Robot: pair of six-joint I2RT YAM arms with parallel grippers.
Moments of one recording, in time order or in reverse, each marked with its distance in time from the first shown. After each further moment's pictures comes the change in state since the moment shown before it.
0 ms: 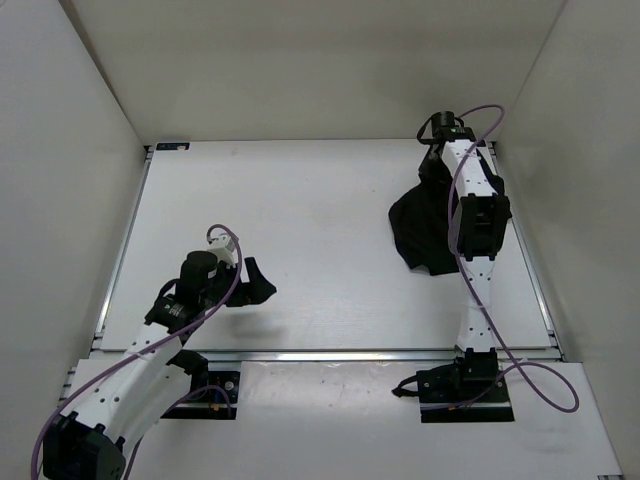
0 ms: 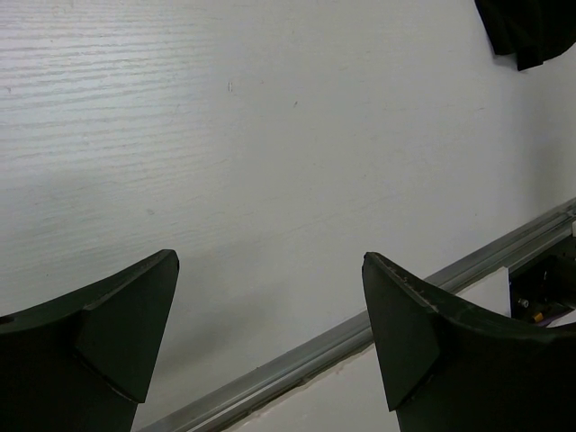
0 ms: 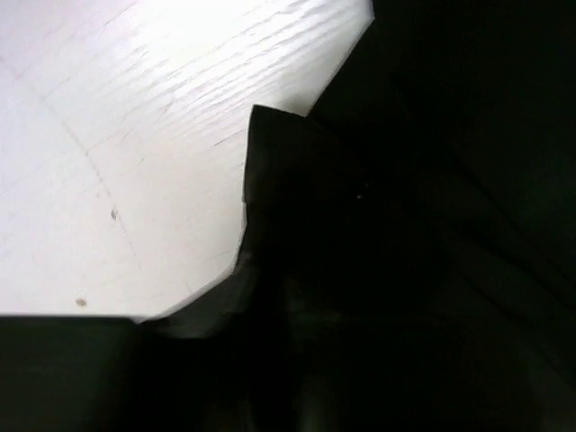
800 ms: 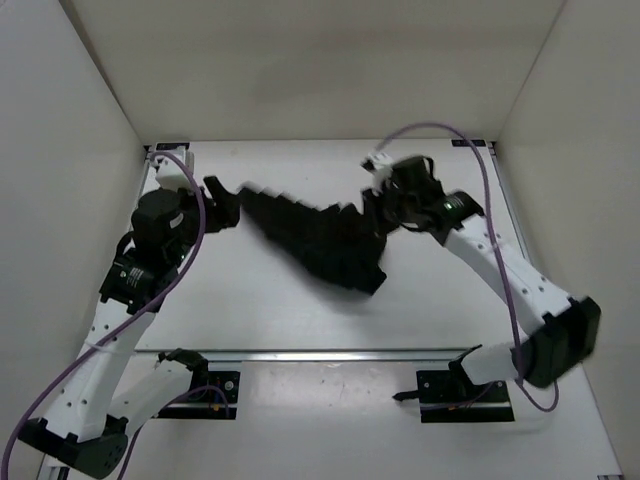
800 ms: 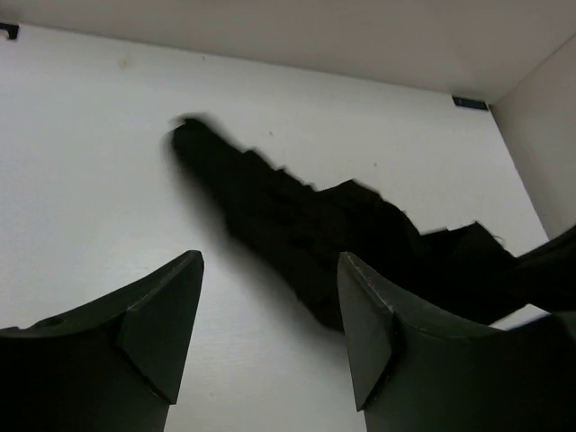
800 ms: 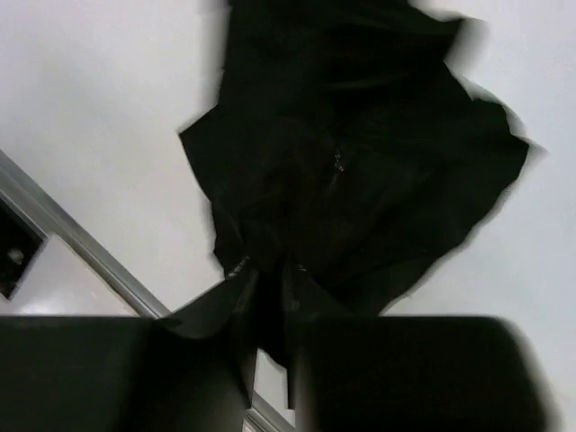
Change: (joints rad) left arm -0.015 0.180 0.755 -0.145 -0.428 0.137; right arm 0.577 -1.037 -0.897 0.261 -0.338 -0.428
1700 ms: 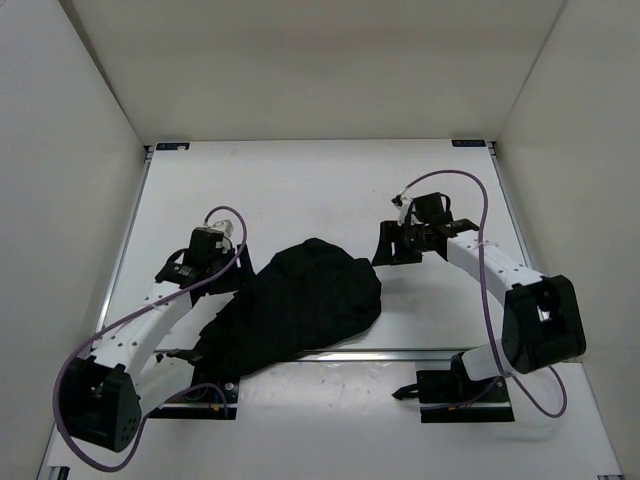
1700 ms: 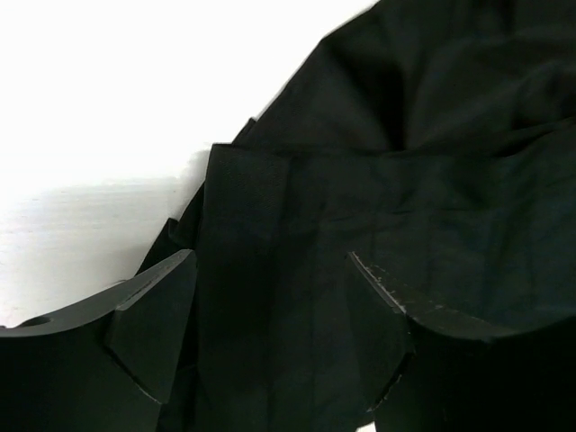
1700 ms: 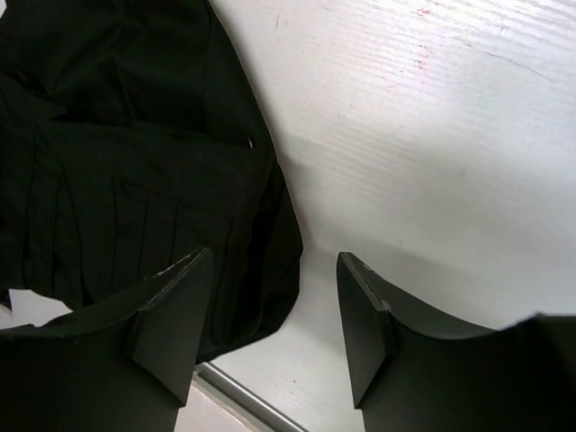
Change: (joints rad) left arm 0.105 0.128 -0.555 -0.025 0.262 -0.072; right arm -0.299 -0.091 -0.632 0.265 -0.194 0.132
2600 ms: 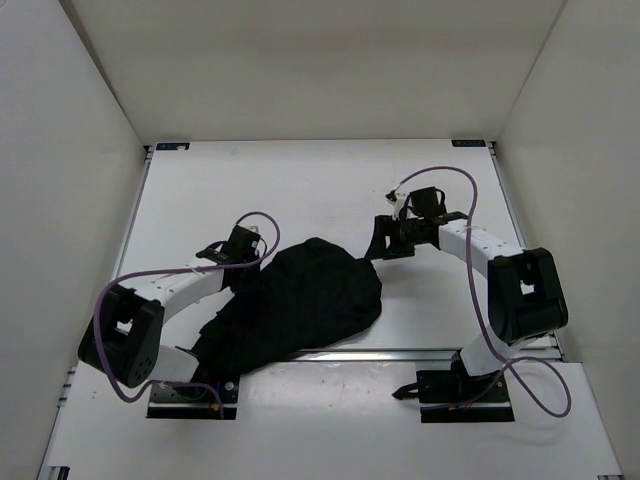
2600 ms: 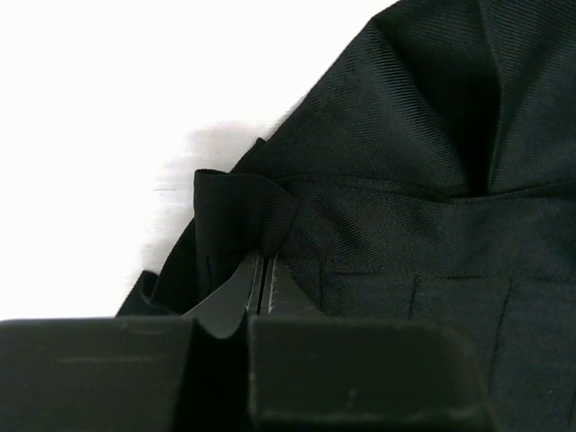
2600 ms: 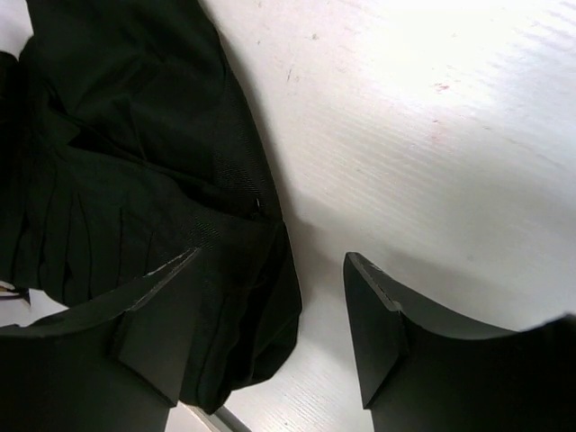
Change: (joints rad) left arm -0.170 0.355 0.039 0.114 -0.184 -0.035; right arm -0.043 0.169 0.058 0.102 -0.126 -0.035
